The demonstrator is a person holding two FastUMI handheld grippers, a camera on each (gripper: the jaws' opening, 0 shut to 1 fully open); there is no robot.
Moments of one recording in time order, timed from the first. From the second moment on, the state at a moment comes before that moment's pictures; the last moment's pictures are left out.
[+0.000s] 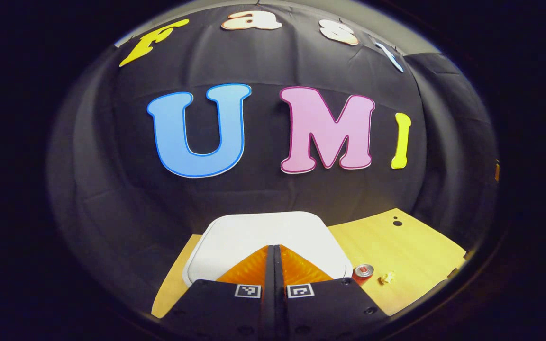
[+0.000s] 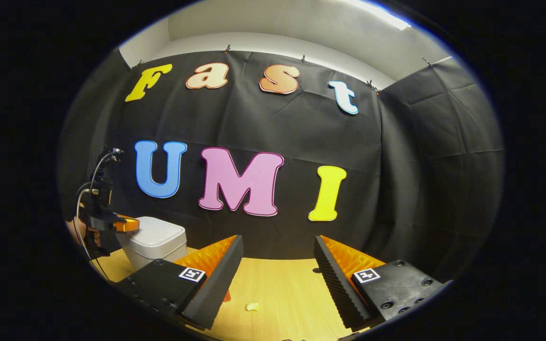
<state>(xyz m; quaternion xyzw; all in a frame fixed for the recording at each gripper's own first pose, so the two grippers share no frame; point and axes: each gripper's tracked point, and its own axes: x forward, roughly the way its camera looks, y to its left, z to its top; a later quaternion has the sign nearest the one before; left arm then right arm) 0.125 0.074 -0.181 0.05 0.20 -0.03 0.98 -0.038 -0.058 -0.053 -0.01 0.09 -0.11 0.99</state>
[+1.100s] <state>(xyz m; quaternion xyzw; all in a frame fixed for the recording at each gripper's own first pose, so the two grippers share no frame) 0.126 0.076 -0.142 -0.01 0.13 -0.05 0.99 -0.039 -0.048 -0.072 0.01 0.12 -0.09 0.99</state>
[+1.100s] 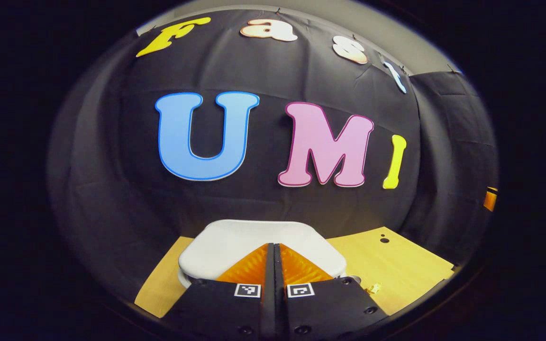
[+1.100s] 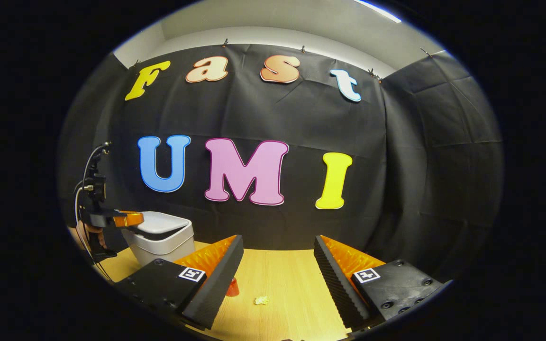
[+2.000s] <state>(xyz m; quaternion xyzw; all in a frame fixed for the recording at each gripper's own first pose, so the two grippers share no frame) 0.013 0.008 0.015 -0.07 -0.03 -0.04 1.00 -0.028 -0.050 -0.065 0.02 0.11 -0.08 0.99</state>
